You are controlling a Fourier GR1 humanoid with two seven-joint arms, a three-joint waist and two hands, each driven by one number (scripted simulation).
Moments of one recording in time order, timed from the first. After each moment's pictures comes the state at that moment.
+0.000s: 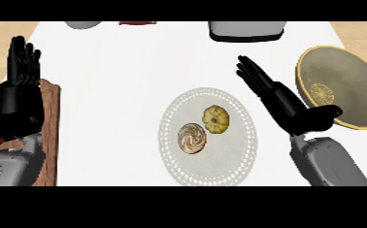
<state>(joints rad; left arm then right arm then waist) -0.19 0.41 -0.05 -1.60 0.14 0.46 -0.13 -0.31 -0.34 0.31 -1.50 -0.34 0.12 -0.05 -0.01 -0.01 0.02</state>
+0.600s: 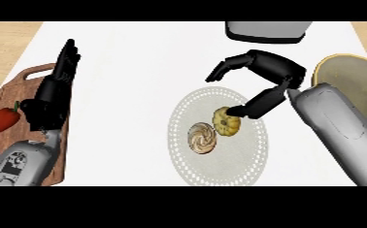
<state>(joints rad) -0.26 0.43 -0.19 -1.53 0.09 0.35 0.02 -0.71 -0.46 0.41 -1.26 -0.22 0.53 -0.15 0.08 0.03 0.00</state>
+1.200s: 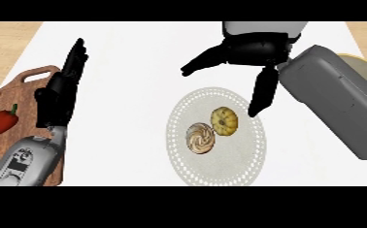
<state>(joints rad) -0.29 0.42 -0.22 -1.53 0.07 0.34 0.13 -1.02 -0.52 0.61 -1.16 0.12 0.72 -0.40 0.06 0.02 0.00</state>
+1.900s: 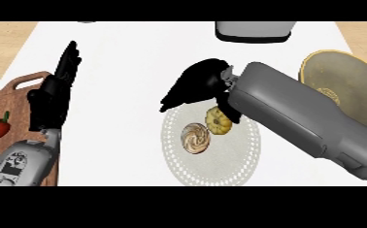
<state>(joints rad) -0.26 0.42 -0.18 -1.55 0.05 0.33 0.14 -1.15 -0.39 0.94 -1.12 0.46 0.72 -0.39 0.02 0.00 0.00</state>
